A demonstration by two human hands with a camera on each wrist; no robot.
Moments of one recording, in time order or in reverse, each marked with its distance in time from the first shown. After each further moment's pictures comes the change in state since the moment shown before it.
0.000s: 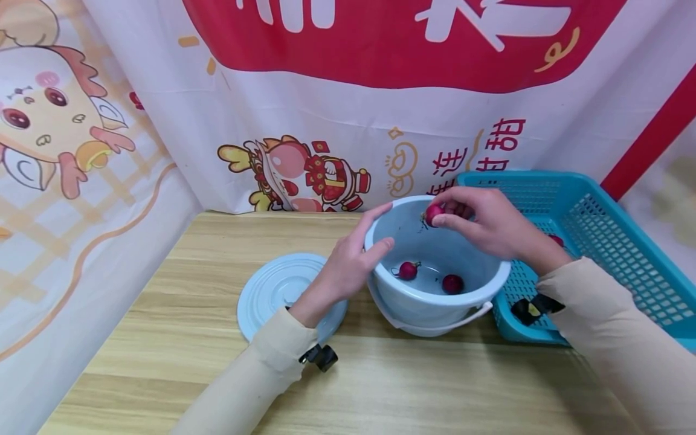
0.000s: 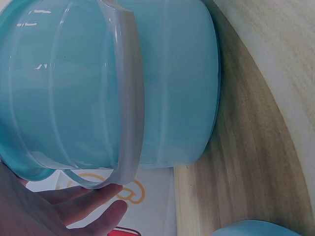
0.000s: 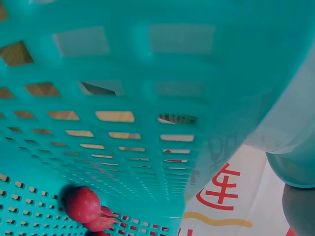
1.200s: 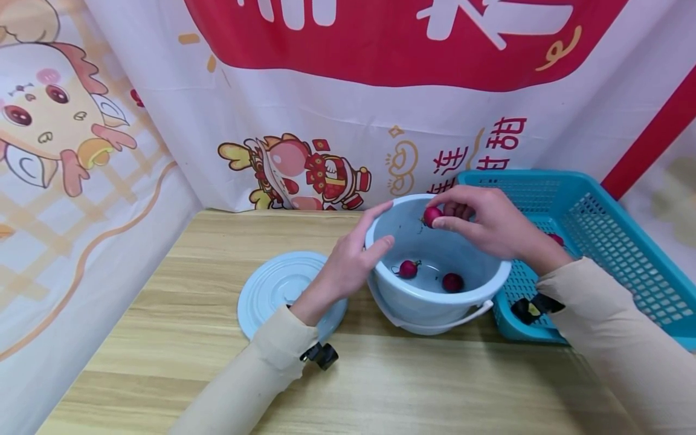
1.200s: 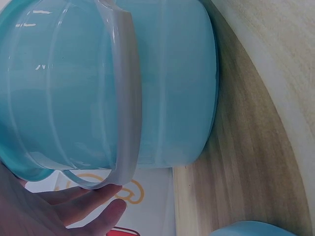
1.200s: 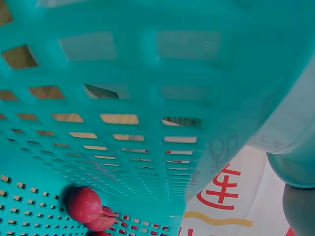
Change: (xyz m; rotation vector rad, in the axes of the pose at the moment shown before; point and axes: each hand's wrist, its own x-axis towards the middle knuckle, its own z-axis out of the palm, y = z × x) left_hand 0.000 0.000 0.000 0.007 0.011 0.018; right_hand -0.001 0.001 0.003 -0.015 0.020 -0.048
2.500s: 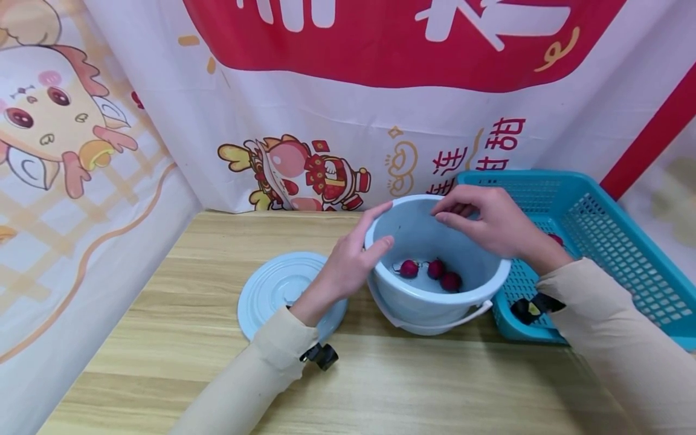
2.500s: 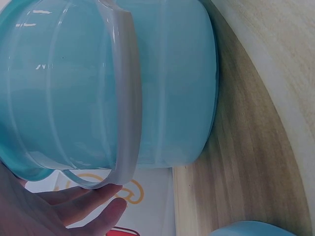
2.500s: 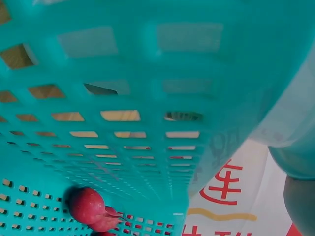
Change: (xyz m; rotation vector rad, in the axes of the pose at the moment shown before) left_hand 0.001 0.000 0.002 -0.002 0.001 -0.004; right_hand -0.001 0.005 -0.001 0.060 0.042 -0.015
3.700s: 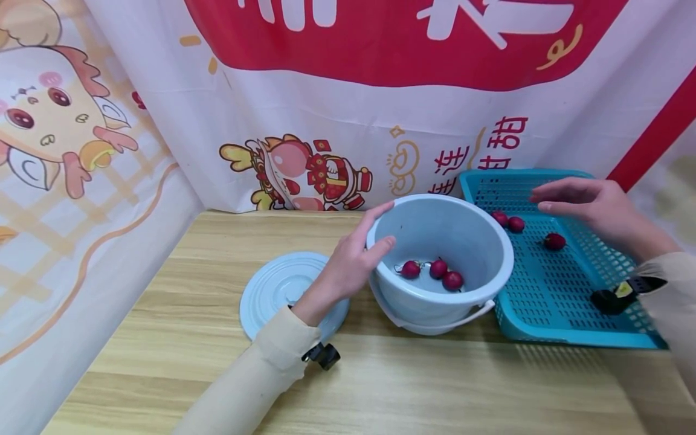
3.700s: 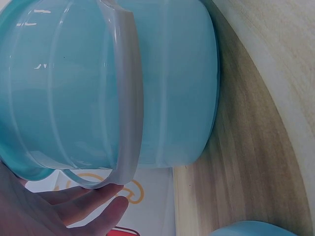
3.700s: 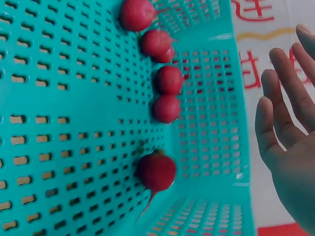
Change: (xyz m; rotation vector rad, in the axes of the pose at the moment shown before) left_hand -0.001 0.000 -0.002 0.000 -0.003 -0.009; right_hand -0.057 0.130 -0.081 0.120 0.037 0.472
